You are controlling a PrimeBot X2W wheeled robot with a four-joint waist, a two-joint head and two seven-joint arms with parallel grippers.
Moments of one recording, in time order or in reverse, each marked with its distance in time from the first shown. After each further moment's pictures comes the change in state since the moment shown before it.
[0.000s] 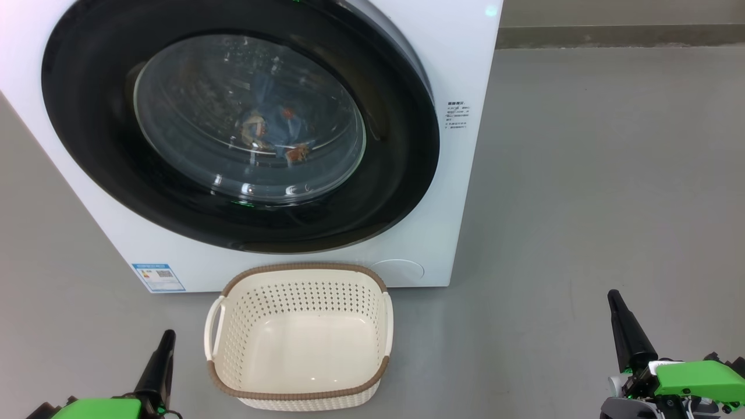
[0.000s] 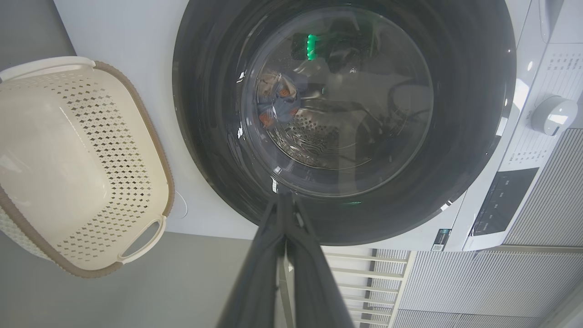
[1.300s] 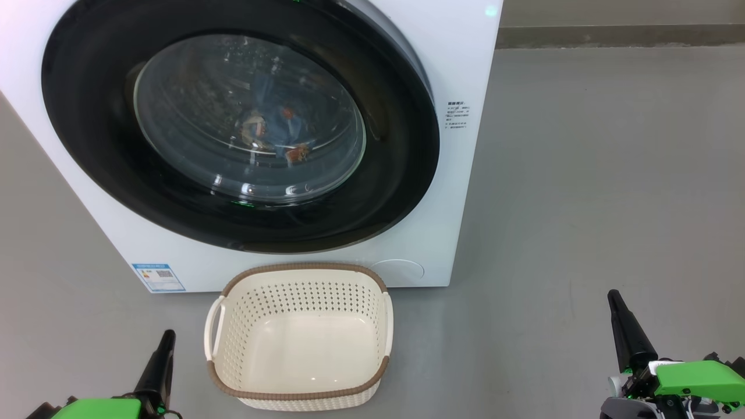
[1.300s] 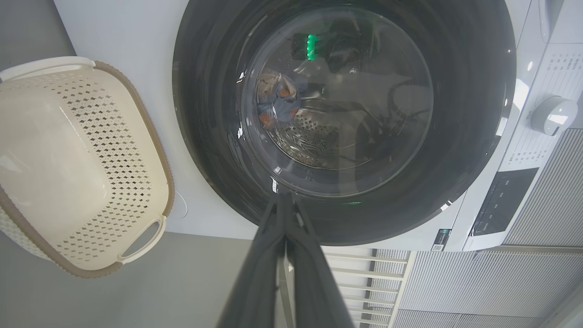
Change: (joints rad) left arm 0.000 0.000 0.000 0.000 0.000 0.000 0.000; right arm 0.000 0.000 0.000 0.000 0.000 0.000 0.000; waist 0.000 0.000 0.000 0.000
